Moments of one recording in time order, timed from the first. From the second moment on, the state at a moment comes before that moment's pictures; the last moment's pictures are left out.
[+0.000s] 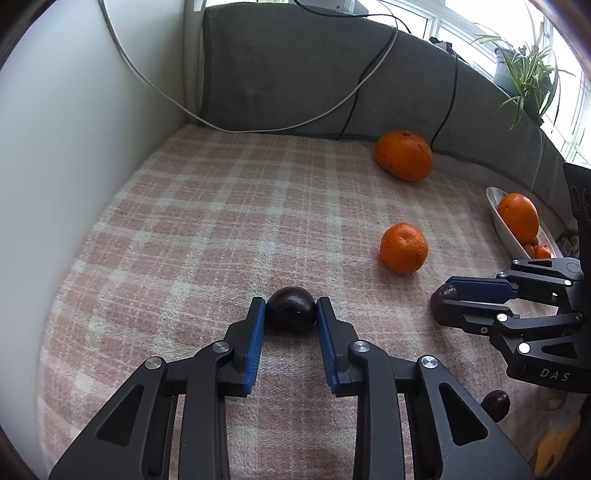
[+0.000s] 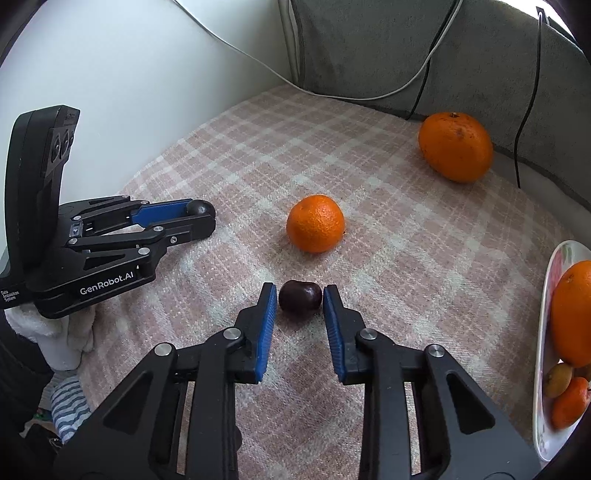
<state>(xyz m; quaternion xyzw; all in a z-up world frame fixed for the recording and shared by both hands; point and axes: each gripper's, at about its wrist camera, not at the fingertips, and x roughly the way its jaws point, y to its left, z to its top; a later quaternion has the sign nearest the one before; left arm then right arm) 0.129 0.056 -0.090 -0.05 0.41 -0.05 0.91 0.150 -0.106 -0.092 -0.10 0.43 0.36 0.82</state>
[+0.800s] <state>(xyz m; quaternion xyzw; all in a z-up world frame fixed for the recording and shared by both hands) 0.099 0.043 -0.056 -0.06 0.38 -0.07 0.92 0.138 -0.143 -0.074 -0.07 0.40 0.35 0.84</state>
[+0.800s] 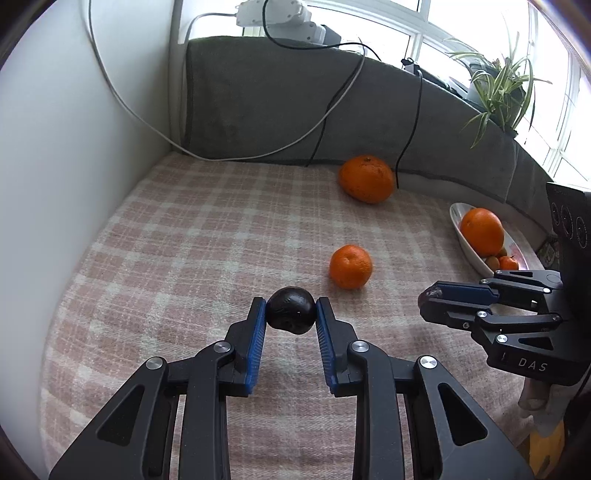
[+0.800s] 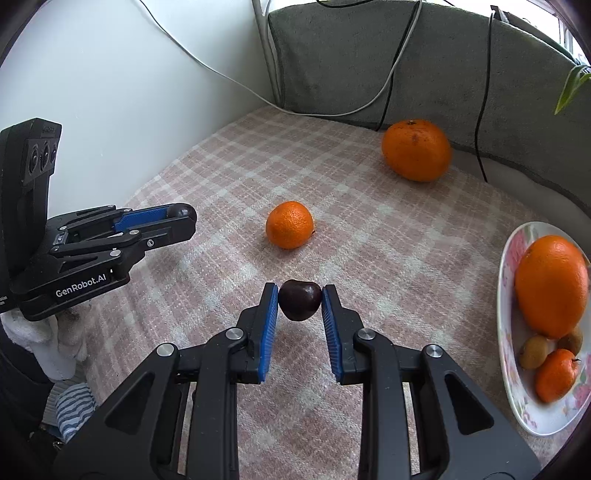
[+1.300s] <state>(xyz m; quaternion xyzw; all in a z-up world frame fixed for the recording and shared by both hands) 0.098 -0.019 -0.021 -0.04 0.35 -0.13 0.93 0.130 -0.214 -0.048 -0.02 0.37 0.31 0.88</state>
